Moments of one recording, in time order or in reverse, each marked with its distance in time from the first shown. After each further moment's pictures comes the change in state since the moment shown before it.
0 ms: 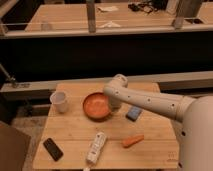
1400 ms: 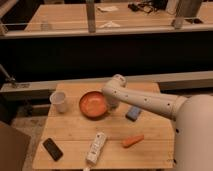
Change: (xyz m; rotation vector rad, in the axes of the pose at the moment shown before) arm -0.019 -0.014 0.014 0.012 -0.037 -0.047
